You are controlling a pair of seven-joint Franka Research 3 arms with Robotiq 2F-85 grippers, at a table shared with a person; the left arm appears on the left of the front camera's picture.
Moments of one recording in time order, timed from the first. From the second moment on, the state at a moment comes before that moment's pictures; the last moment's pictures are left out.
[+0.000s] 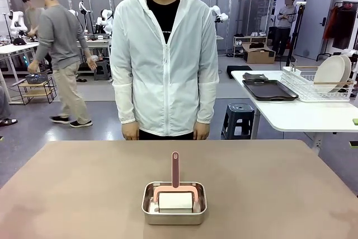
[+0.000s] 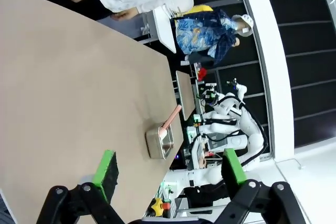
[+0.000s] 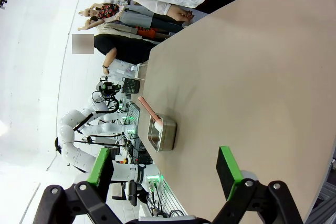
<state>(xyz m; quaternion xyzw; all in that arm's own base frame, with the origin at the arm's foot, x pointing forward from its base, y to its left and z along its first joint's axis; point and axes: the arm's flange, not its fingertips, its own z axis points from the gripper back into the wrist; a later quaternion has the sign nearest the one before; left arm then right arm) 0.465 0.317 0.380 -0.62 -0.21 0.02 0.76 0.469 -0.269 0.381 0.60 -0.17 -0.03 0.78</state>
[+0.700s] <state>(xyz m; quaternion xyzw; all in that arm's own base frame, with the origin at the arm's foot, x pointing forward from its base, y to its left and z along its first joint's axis) 0.471 0.309 0.379 -0.62 -0.20 0.01 0.76 0.469 -0.269 0.381 0.60 -0.17 -0.03 0.78</state>
